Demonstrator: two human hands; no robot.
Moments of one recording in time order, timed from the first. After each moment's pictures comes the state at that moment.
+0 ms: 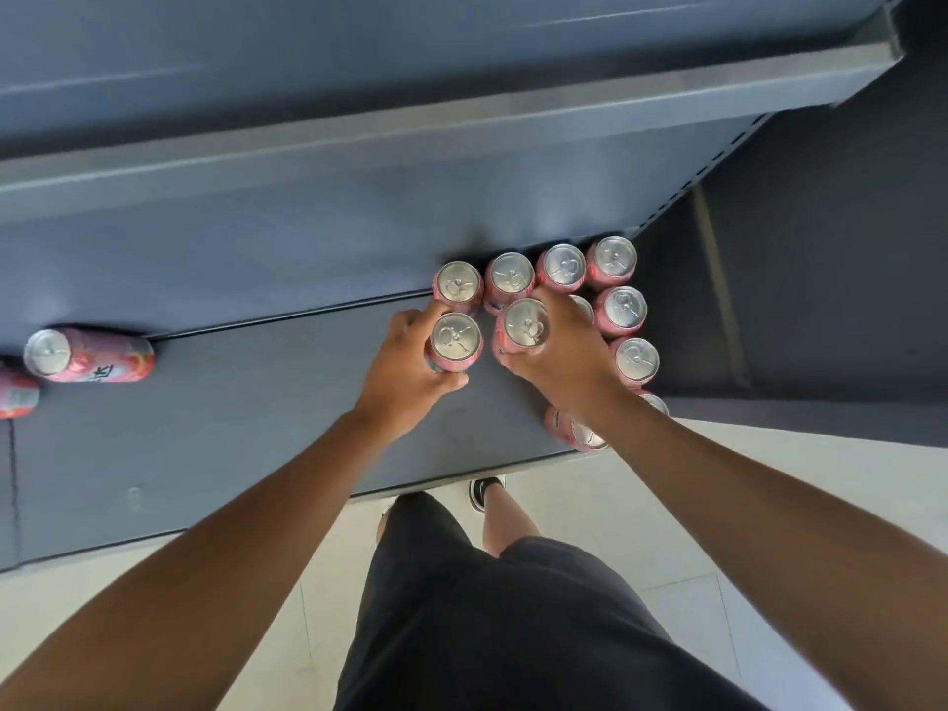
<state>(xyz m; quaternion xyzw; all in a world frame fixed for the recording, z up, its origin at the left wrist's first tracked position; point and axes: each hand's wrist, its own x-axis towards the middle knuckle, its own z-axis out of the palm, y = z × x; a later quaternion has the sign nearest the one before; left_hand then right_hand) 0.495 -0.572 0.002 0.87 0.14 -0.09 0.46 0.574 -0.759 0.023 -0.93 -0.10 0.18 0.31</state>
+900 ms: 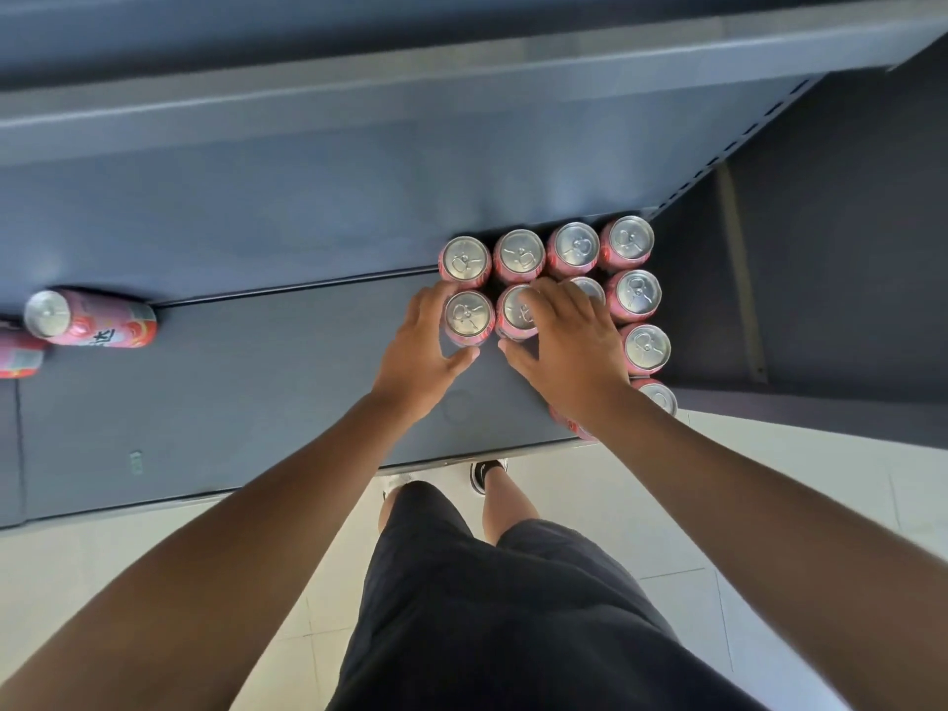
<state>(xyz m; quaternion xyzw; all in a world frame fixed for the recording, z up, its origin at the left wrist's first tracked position) 0.491 -0.589 -0.013 0.87 0.17 -0.07 0.46 0.565 -0.768 0.013 -0.95 -0.30 0.04 0.11</state>
